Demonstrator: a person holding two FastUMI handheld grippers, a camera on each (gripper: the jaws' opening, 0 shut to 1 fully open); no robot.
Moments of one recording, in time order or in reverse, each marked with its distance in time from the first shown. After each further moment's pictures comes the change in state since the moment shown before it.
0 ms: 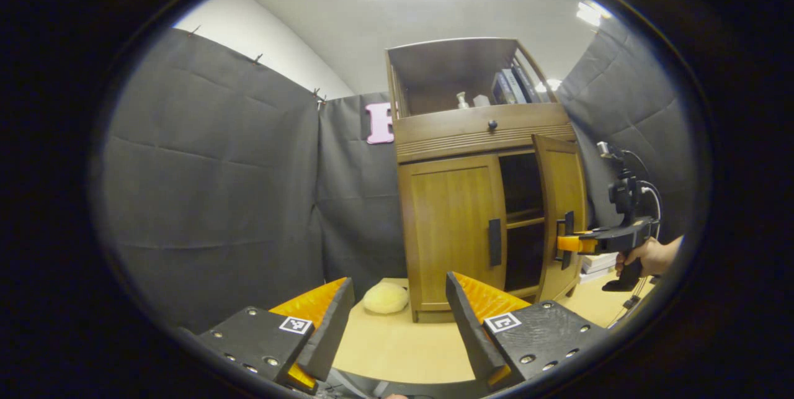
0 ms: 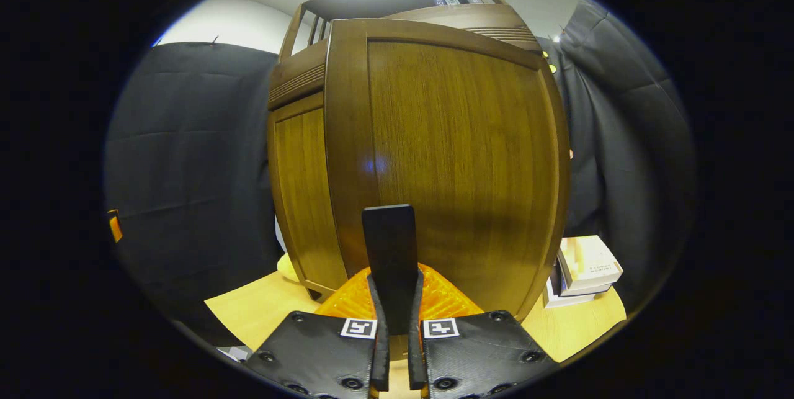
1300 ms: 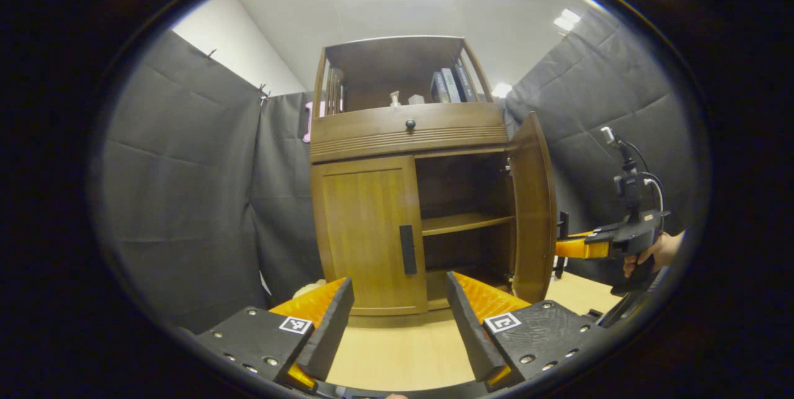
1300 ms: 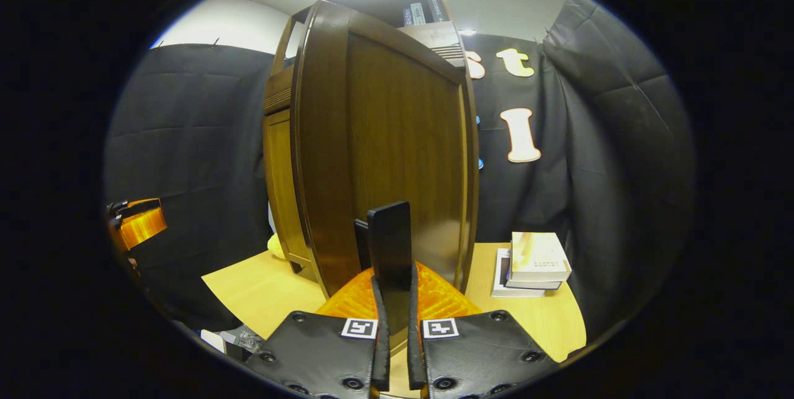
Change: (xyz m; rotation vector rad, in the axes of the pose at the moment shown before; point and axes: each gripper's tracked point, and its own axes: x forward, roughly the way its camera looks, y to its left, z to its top) left arm 0.012 -0.003 0.024 -0.004 0.000 -0.226; right arm -0.112 -0.095 -0.006 -0.024 0.024 -0.045
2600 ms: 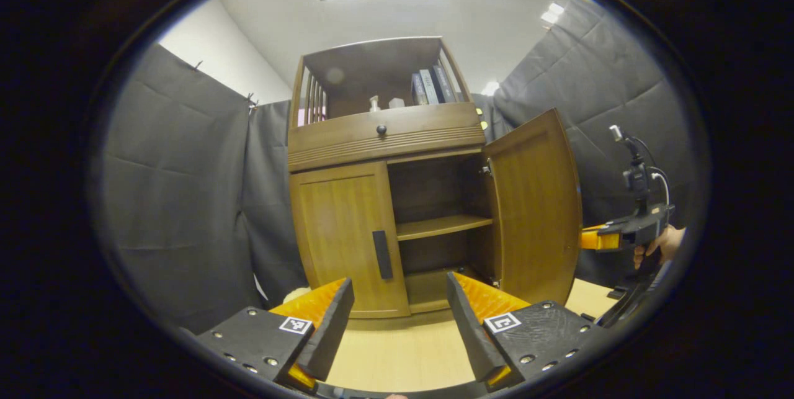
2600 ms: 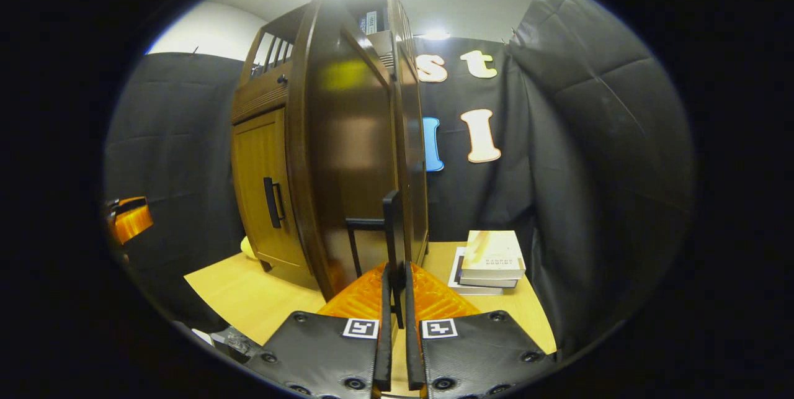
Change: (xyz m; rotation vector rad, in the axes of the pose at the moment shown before) left arm 0.015 0.003 -0.001 0.038 0.004 -0.020; right arm -0.031 -0.092 -0.001 0.010 -0.025 -0.114
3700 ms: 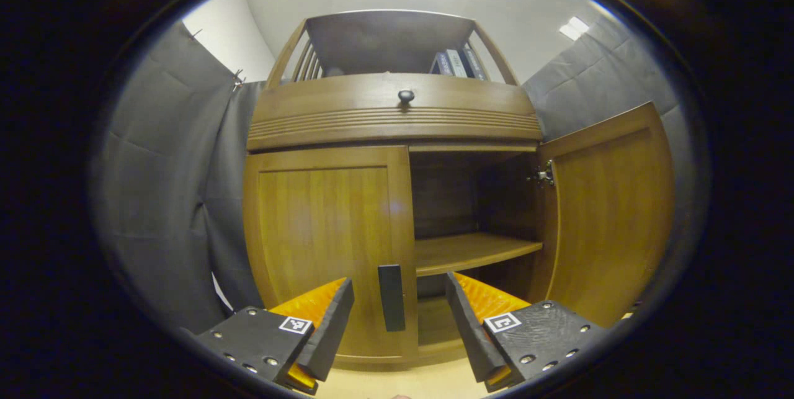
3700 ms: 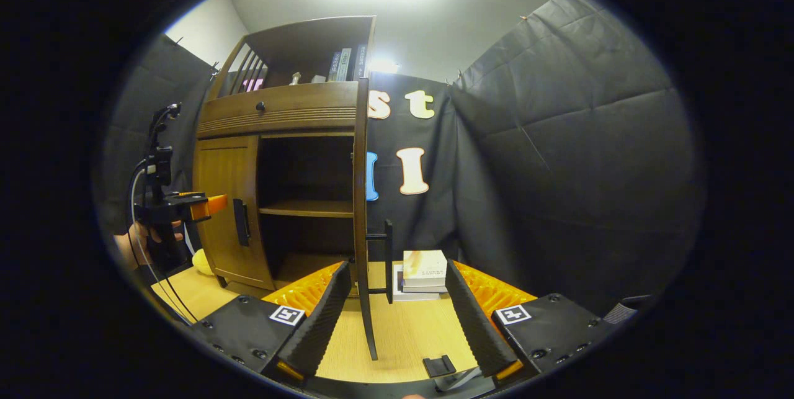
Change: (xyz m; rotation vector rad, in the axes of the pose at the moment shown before) left arm 0.047 -0.010 0.003 -0.081 -0.018 -0.072; right arm -0.099 0.032 0.029 -0.033 -0.136 -0.385
